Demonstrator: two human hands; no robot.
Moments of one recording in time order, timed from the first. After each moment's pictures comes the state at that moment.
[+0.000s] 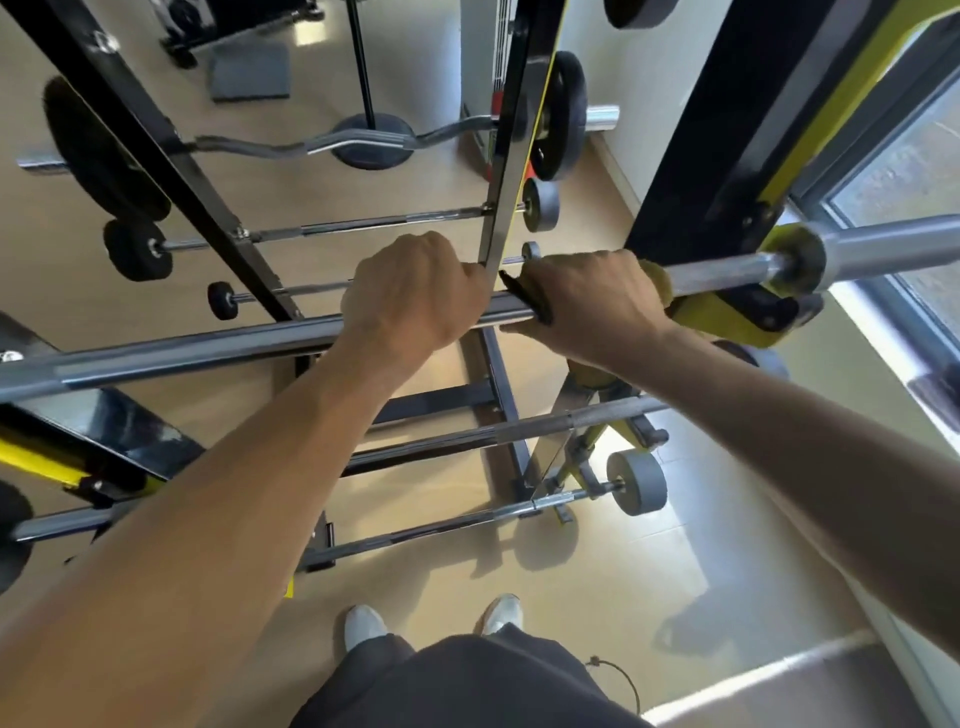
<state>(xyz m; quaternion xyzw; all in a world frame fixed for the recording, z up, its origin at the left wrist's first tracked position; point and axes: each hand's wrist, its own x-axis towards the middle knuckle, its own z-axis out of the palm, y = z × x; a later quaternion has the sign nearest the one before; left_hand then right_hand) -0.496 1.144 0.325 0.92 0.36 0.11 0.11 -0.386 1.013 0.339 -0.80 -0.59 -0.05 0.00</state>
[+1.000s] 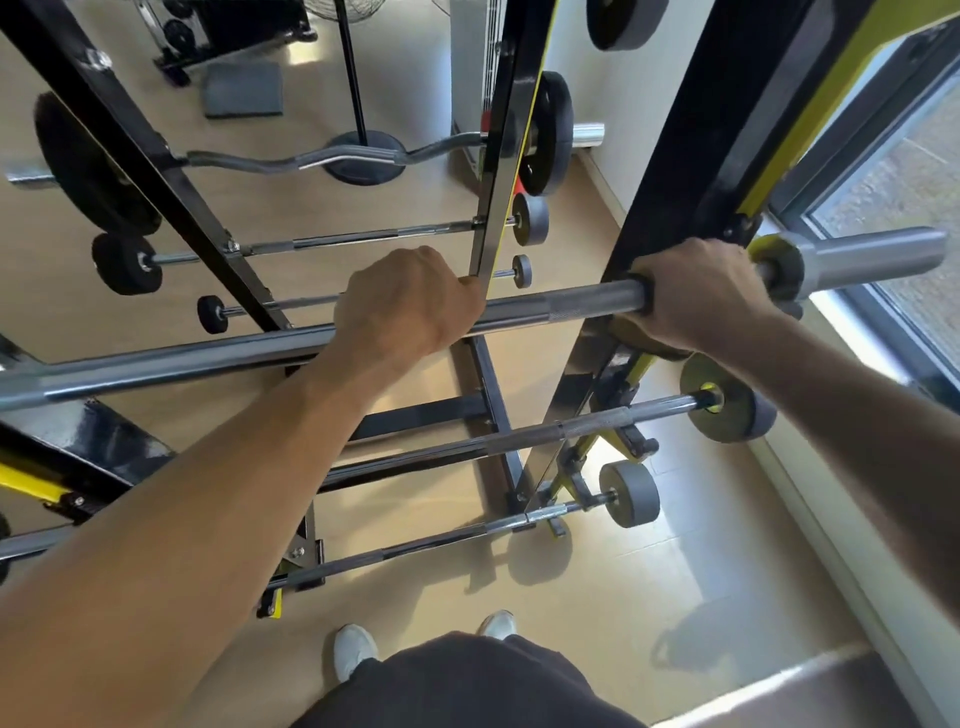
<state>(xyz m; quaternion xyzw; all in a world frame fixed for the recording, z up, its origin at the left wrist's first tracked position) -0.493 1.142 0.331 0.91 0.38 0.03 0.15 -0.315 0.962 0.349 -0.87 -0.47 -0.06 -0.09</state>
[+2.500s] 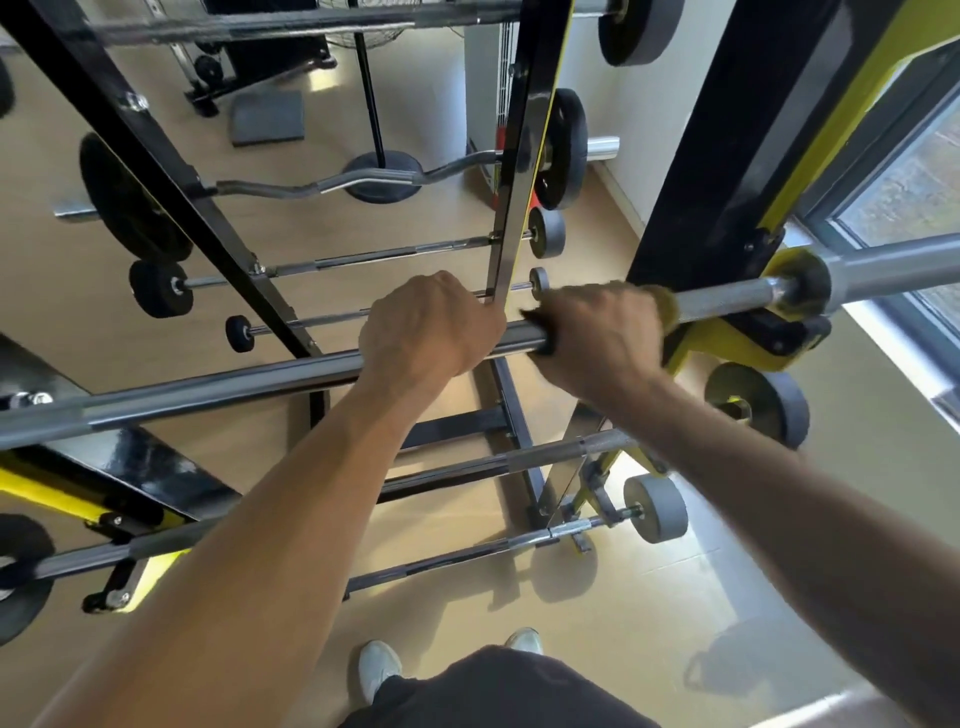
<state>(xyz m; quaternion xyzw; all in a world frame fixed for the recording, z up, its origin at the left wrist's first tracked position) -0.489 1.141 0.329 0.89 0.42 0.03 0.17 -0.386 1.013 0.320 -0.87 -0.49 -0.10 0.05</state>
